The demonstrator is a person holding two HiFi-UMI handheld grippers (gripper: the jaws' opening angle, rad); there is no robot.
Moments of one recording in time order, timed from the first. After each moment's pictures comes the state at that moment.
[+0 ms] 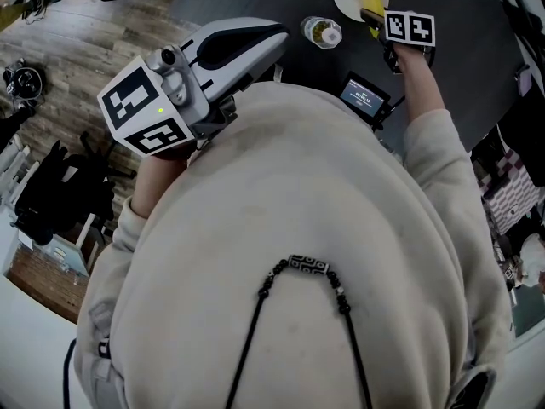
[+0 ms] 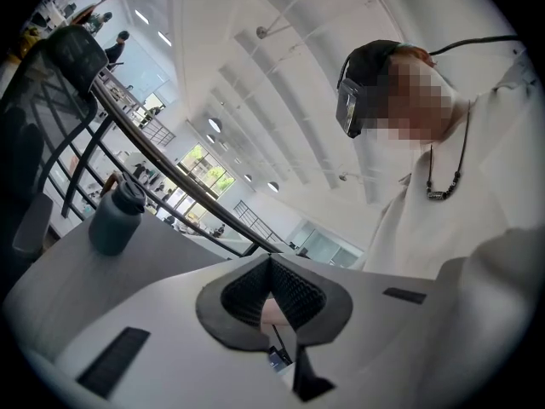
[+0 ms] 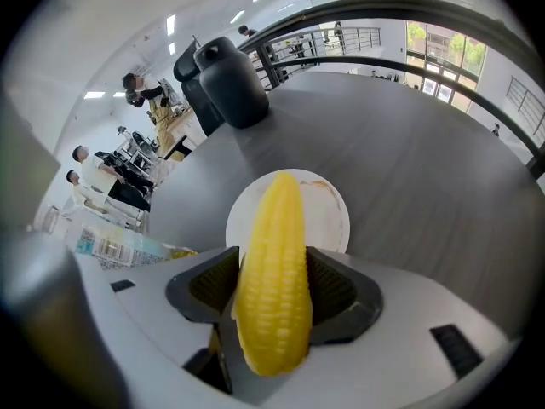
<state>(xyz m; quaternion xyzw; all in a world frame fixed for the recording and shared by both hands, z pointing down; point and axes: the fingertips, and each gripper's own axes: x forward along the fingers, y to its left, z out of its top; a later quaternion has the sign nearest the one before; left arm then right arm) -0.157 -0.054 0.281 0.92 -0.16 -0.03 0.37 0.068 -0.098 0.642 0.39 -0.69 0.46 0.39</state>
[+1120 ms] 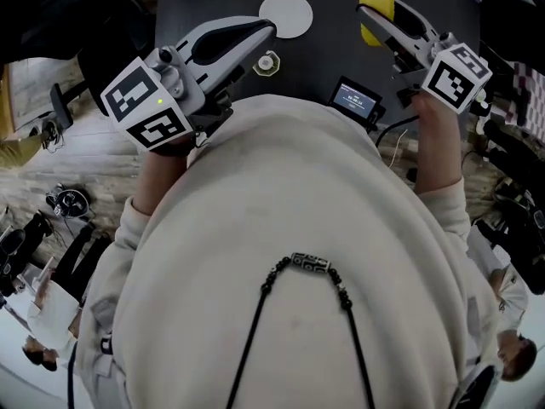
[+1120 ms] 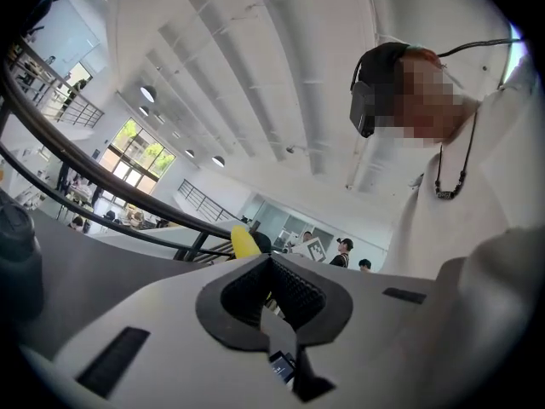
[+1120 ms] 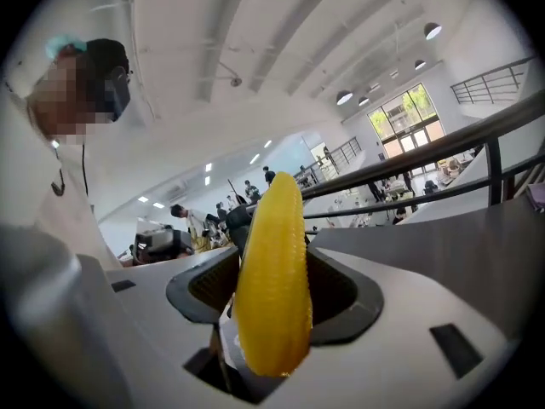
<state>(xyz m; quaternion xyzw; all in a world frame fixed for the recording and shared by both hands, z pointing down) -0.033 -0.062 0.227 0.96 0.04 0.01 0.28 0.121 -0.055 0.293 0.50 -0.80 0.32 -0.03</state>
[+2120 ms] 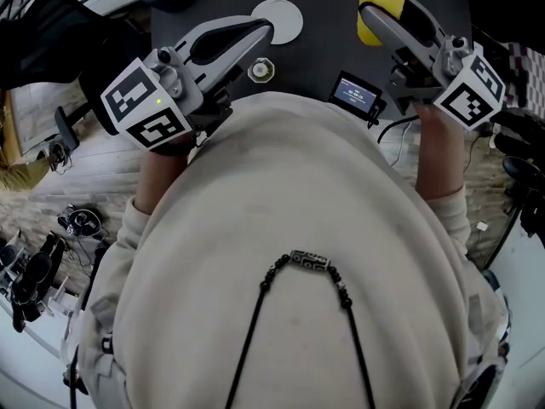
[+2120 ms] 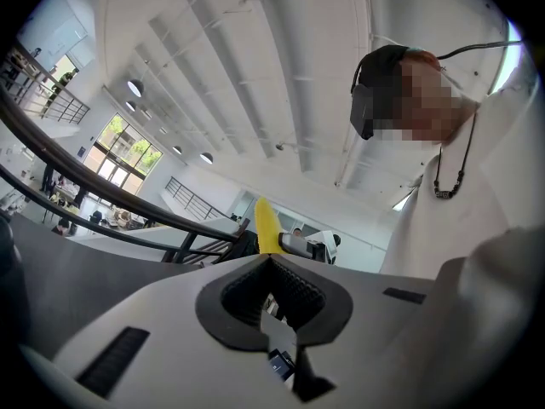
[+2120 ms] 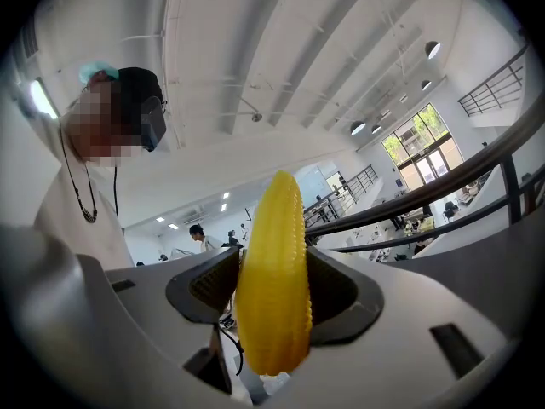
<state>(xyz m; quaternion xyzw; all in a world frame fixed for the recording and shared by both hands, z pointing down) 0.003 -0.054 0.222 0.96 0.09 0.02 0.26 0.127 -0.032 0.211 0.49 -0.83 0.24 -0.12</state>
